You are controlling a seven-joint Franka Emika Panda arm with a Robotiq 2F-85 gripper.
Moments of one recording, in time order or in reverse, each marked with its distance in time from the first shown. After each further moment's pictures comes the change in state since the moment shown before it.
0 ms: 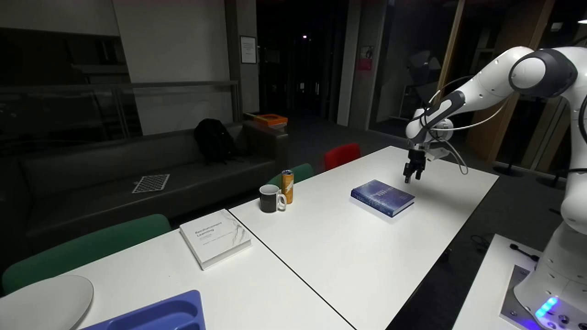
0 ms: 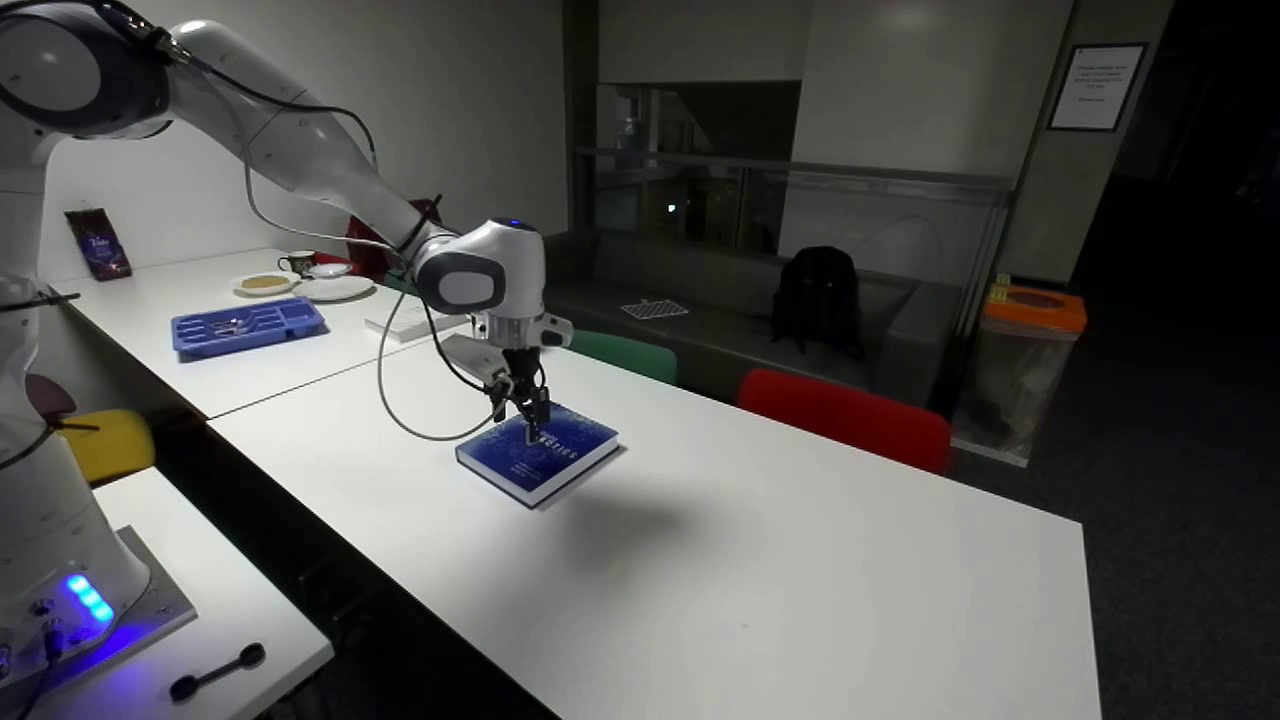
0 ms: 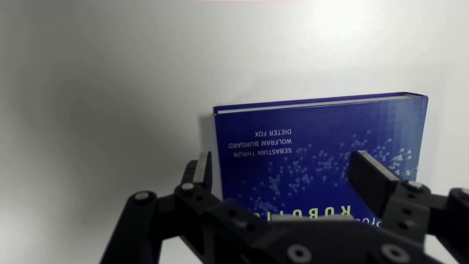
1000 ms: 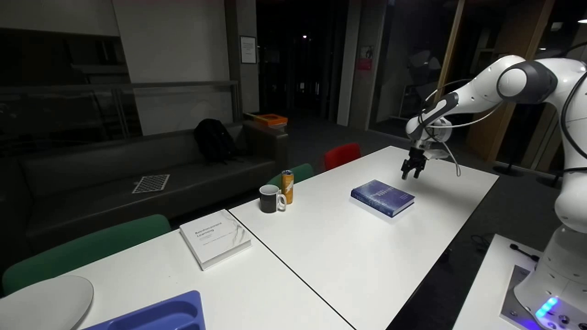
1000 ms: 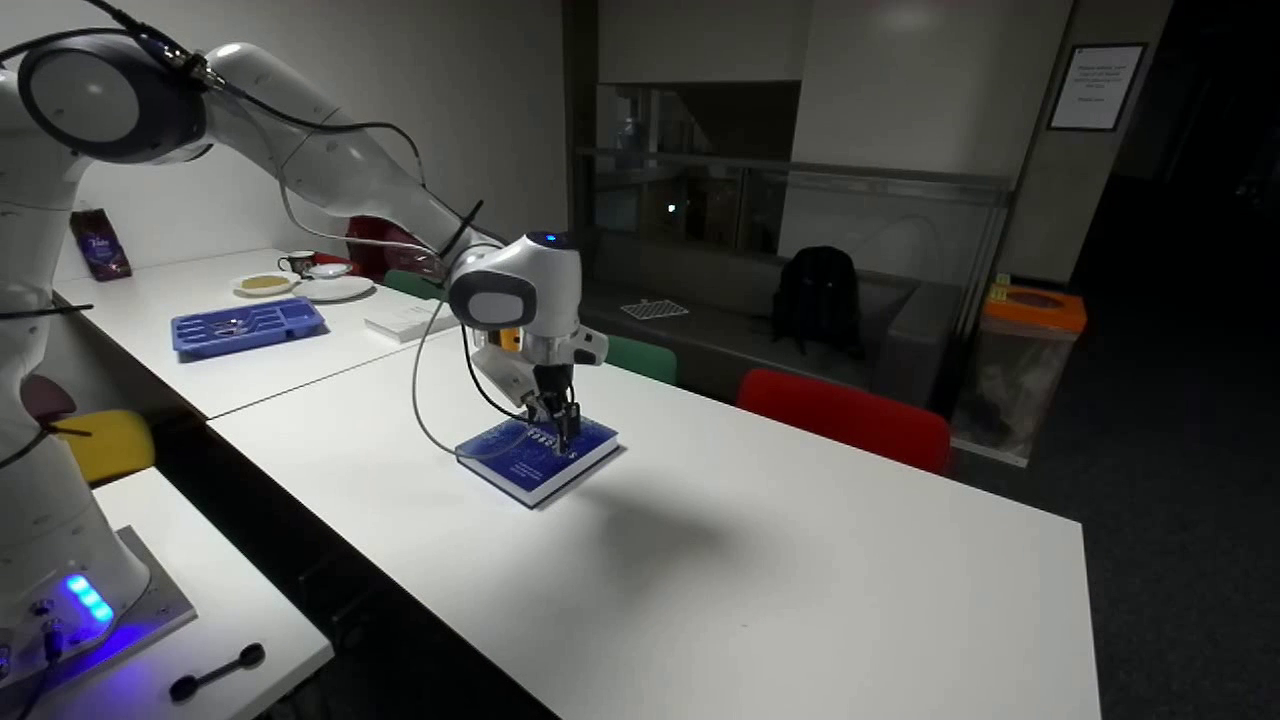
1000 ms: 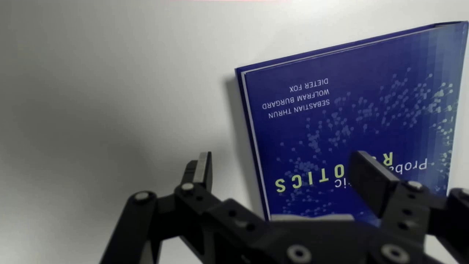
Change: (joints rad) arm -0.119 0.119 0.043 0.154 0.157 -0.009 -0.053
